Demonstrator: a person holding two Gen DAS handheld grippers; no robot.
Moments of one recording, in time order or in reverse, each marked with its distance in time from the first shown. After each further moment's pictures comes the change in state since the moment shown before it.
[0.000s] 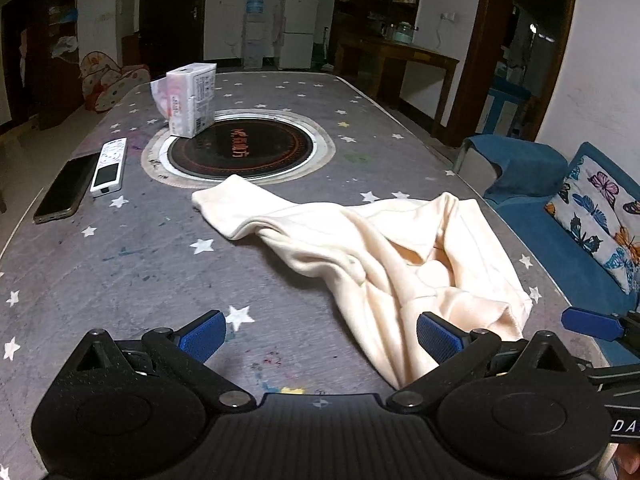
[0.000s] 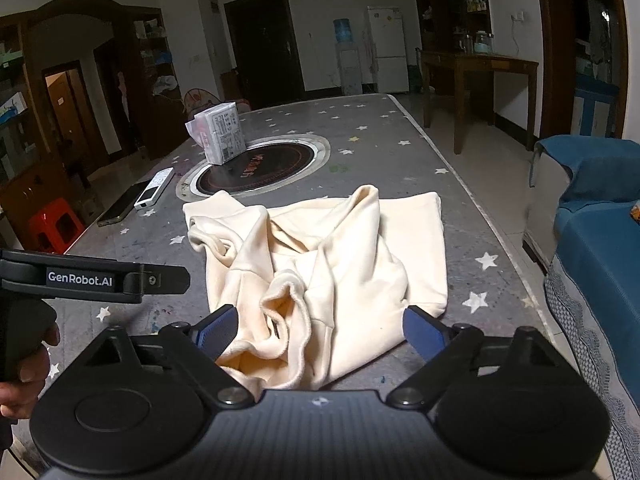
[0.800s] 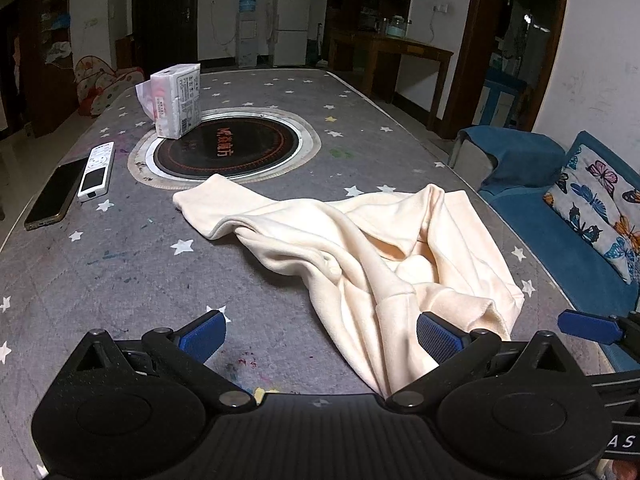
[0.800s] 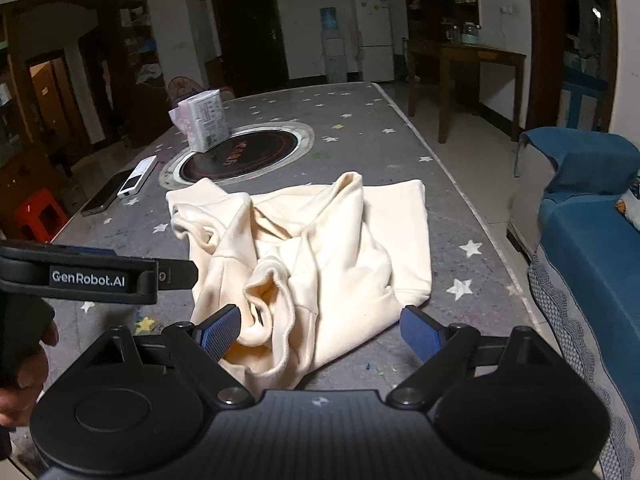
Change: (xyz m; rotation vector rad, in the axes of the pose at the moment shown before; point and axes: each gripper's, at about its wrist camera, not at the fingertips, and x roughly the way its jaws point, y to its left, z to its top) left arm 0.015 -0.017 -0.003 0.009 0.007 0.033; right arm 0.003 0.000 -0.001 0.012 0.047 -0.055
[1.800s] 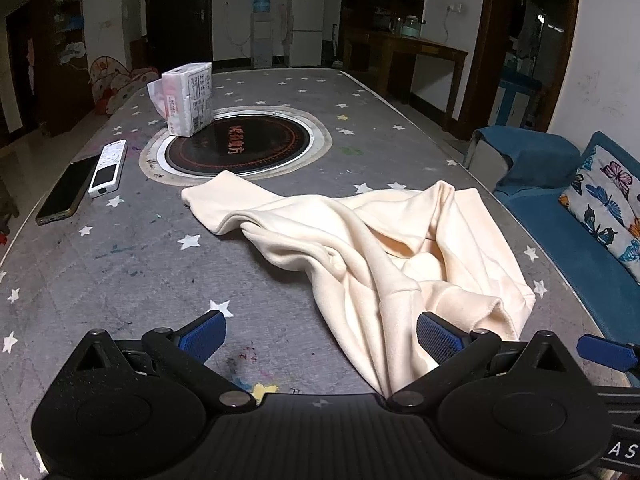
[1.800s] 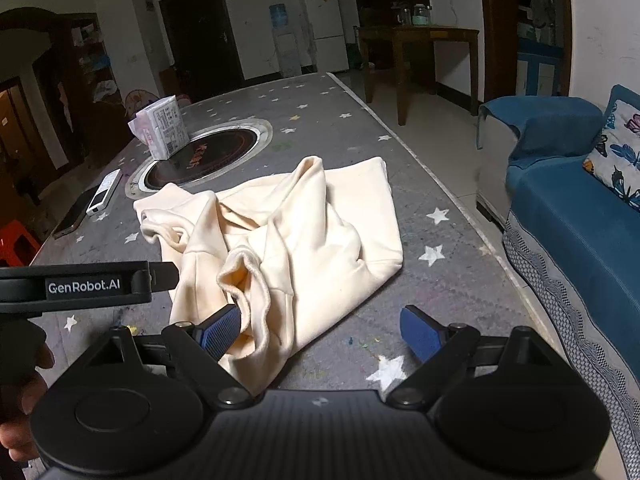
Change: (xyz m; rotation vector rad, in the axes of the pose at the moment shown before) left arm 0.006 -0.010 -0.005 -0.012 -0.001 0.062; right arm -0.003 -0.004 -0.012 0.124 -0.001 -0.086
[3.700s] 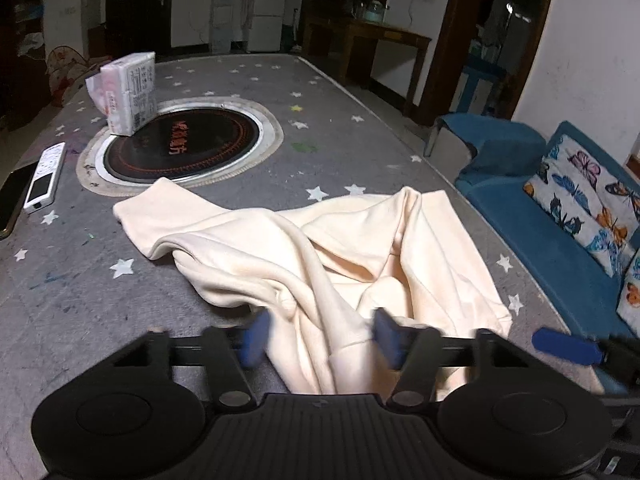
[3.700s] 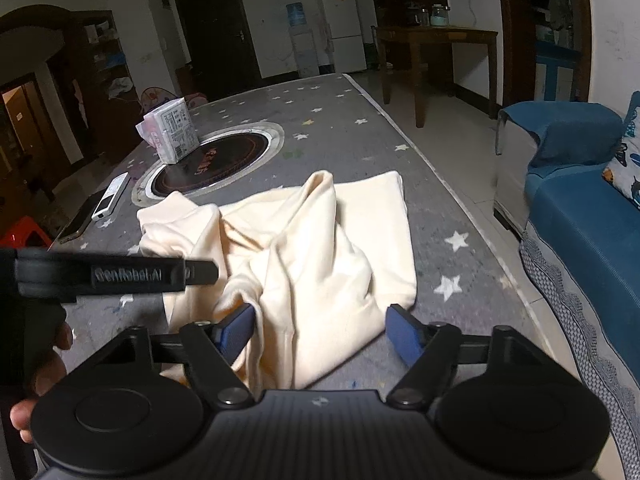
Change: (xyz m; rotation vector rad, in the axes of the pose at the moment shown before) left arm 0.044 -0.011 0.030 0.021 0.057 -0.118; right arm 0.024 -0.008 0.025 -0.025 -0.001 0.057
